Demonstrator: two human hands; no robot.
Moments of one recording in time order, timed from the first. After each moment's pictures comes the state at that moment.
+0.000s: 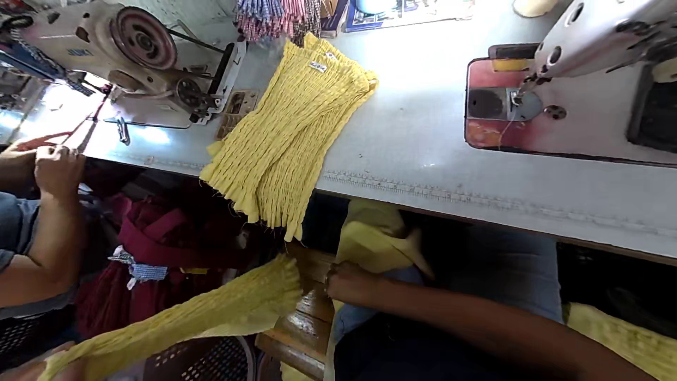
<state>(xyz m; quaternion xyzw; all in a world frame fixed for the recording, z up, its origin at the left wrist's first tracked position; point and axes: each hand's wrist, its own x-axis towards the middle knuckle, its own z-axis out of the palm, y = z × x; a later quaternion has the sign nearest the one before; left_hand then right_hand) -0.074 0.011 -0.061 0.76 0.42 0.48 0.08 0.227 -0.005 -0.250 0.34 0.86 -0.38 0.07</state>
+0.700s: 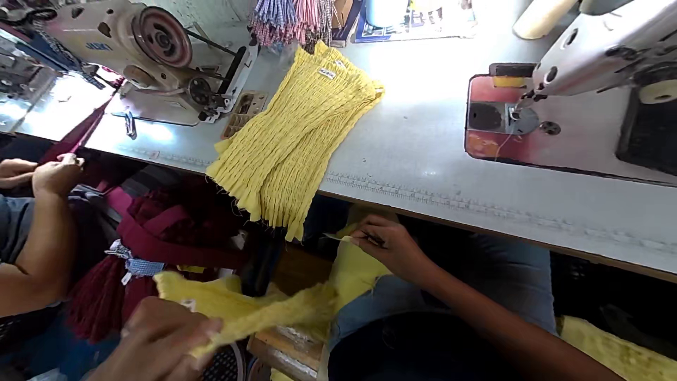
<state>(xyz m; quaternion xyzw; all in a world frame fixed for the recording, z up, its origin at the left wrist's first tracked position) -0.011 0.011 -0.058 0.85 0.30 0.36 0.24 0.309 -0.012 -0.215 0.54 0.60 -0.39 -0.45</state>
